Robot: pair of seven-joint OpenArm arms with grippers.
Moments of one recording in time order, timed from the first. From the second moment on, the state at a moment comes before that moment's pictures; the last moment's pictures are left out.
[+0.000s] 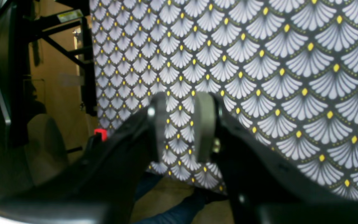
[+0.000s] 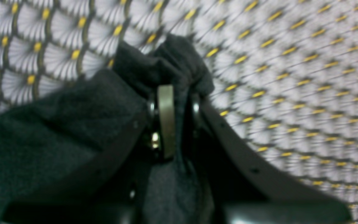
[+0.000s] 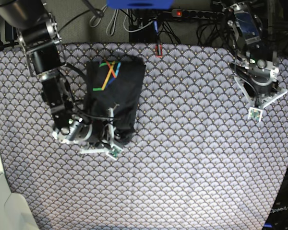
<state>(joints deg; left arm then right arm) 9.4 -1.7 -22.9 112.5 24.4 -26.8 53.0 18.8 12.7 -17.4 79.5 5.0 39.9 -45.4</state>
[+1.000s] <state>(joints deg) 9.7 -1.7 -22.9 112.5 24.4 -26.8 53.0 15.6 8.9 -4.8 89.6 4.6 39.9 -51.5</state>
